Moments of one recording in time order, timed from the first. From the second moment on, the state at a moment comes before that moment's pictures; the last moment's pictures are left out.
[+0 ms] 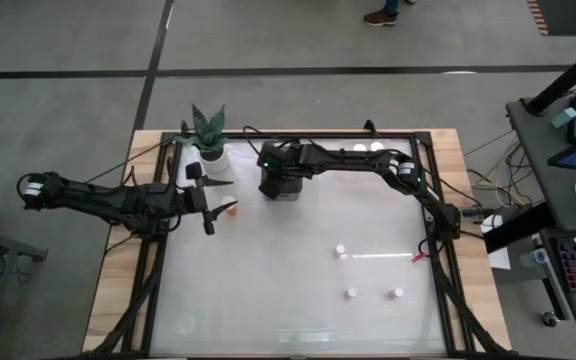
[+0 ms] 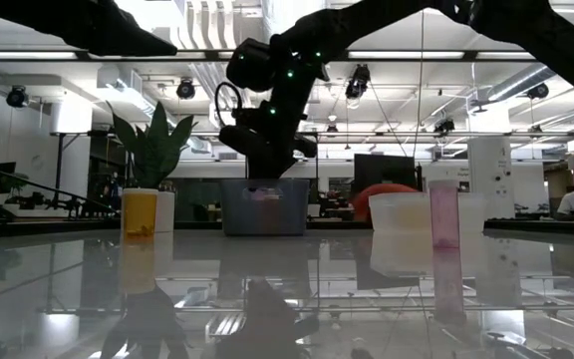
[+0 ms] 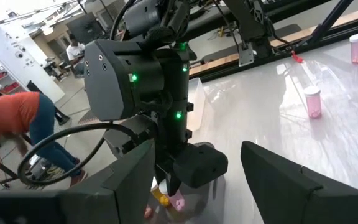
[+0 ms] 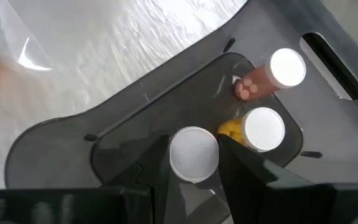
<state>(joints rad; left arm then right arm) -0.14 0.62 0.48 -0.02 -0.48 0.35 -0.25 2.28 1.97 -0.76 0.25 0.28</state>
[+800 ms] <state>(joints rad) -0.14 0.62 0.48 -0.01 -0.48 0.35 -0.25 2.28 1.91 -0.69 0.25 0.28</state>
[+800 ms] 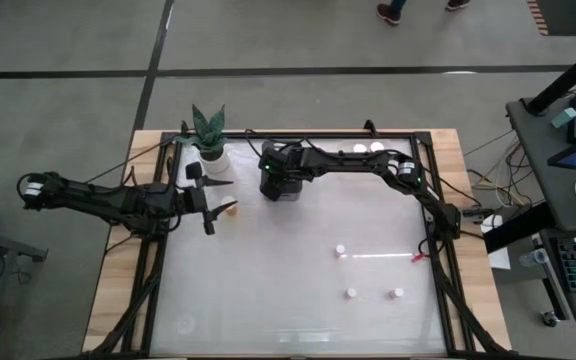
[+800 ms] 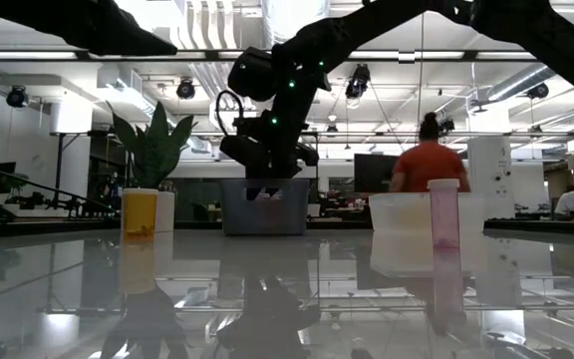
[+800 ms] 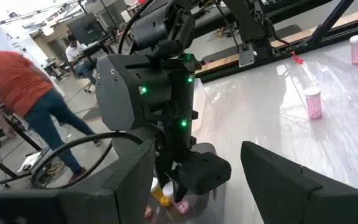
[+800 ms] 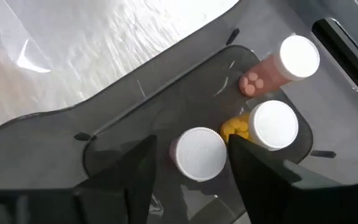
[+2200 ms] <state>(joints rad) -0.14 0.64 0.48 0.02 -0.48 0.35 0.09 2.02 1.90 -1.14 0.25 0.44</state>
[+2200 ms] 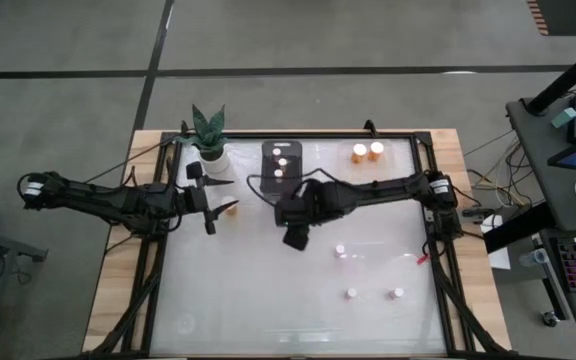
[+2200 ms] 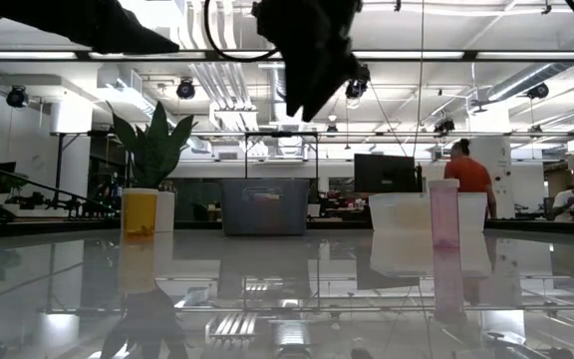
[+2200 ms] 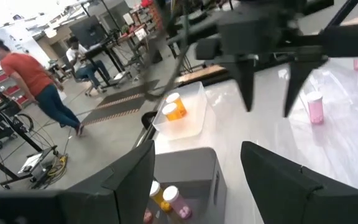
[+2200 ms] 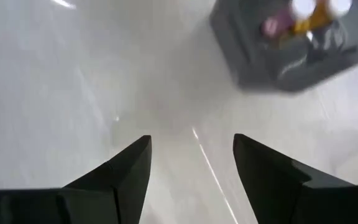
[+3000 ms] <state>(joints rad) -0.14 0.66 0.48 0.07 -0.48 0.35 0.27 1.99 1.82 -1.14 0.31 0.33</state>
